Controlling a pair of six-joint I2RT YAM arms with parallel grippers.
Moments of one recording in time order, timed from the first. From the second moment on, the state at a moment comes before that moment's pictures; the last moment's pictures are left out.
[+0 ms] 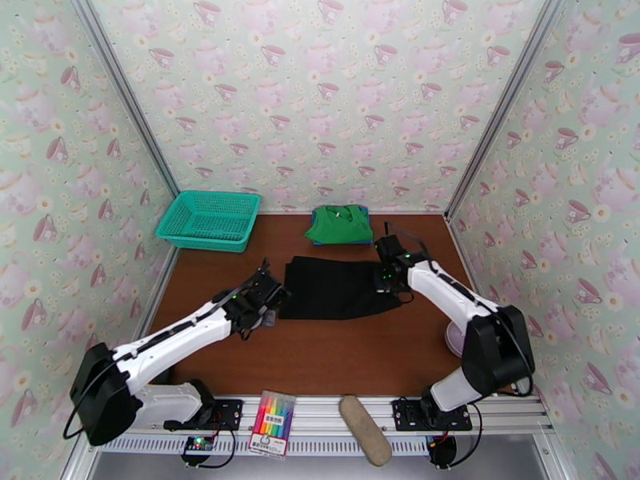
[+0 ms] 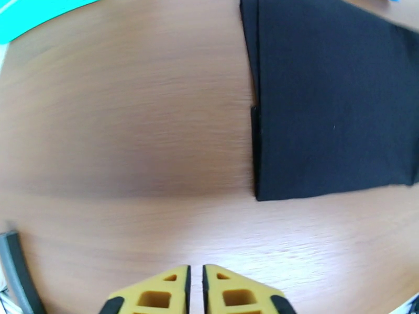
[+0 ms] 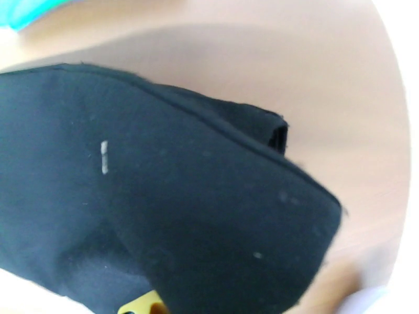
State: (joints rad) left arm -0.78 1.36 0.98 -0.83 -0.36 -0.63; right arm 0.33 1.53 1.21 -0.87 0.23 0.20
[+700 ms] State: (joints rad) left arm -0.73 1.84 1.31 -0.66 -0.28 -0.53; right arm 0.33 1.73 1.57 -1.04 0.30 0.00
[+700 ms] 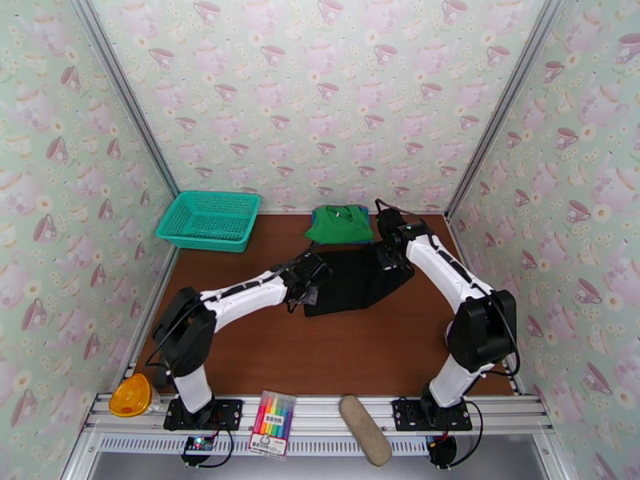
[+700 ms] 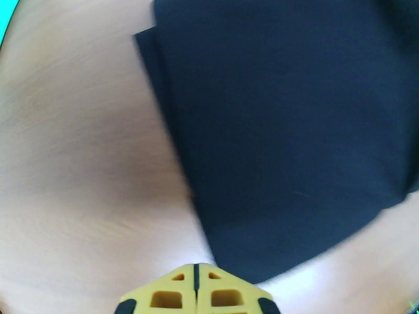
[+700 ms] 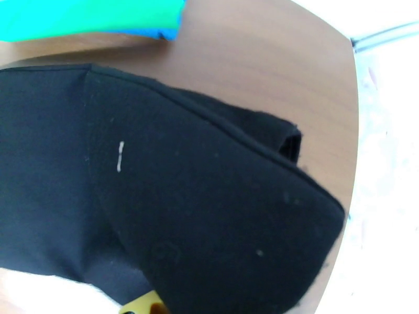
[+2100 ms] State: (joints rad) left arm -0.67 1.94 1.22 -0.46 -0.19 -0.41; right arm 0.60 2.11 1.83 -1.01 -0.24 0.29
